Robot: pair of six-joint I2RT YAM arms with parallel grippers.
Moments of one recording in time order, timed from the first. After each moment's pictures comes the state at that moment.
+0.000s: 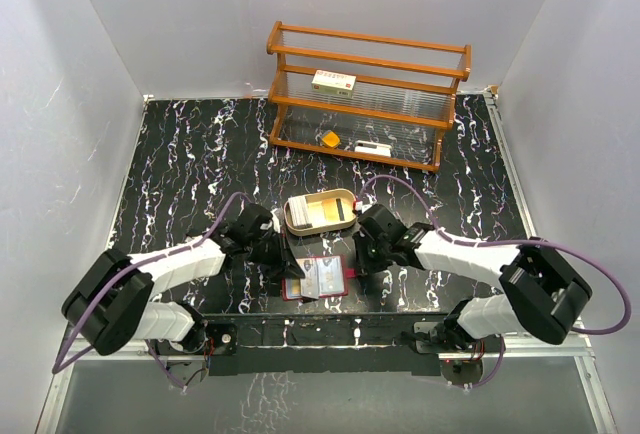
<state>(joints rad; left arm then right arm) -0.68 1.31 0.48 -0.12 0.48 -0.94 0.79 1.32 0.60 -0.32 -0.11 0.53</state>
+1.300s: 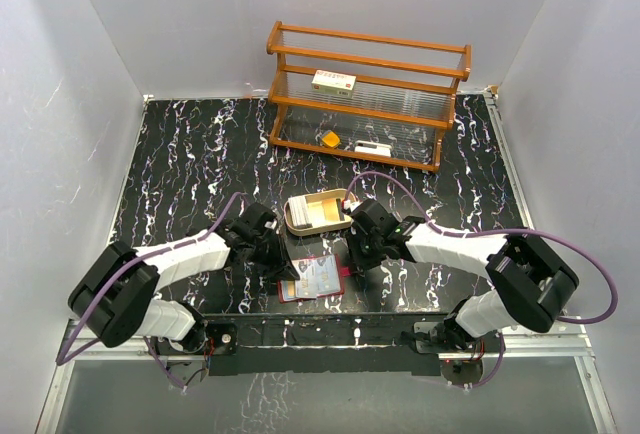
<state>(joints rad) -0.68 1.34 0.54 -0.28 0.37 -0.95 0.79 1.42 0.67 -0.31 -0.17 0.41</state>
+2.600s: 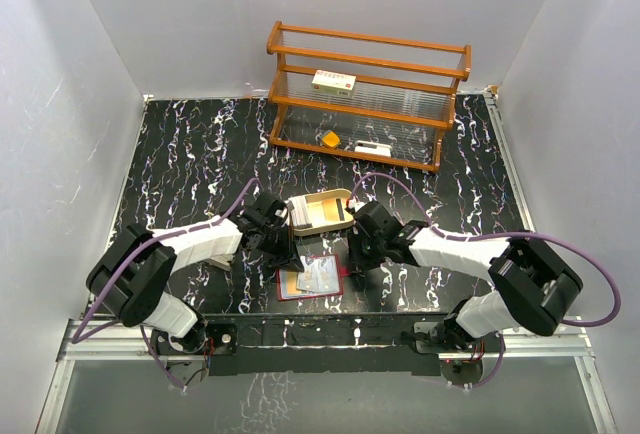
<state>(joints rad) -0.68 1.48 0.67 -0.31 0.36 -0.78 0.78 1.40 0.63 -0.24 -0.18 0.50</state>
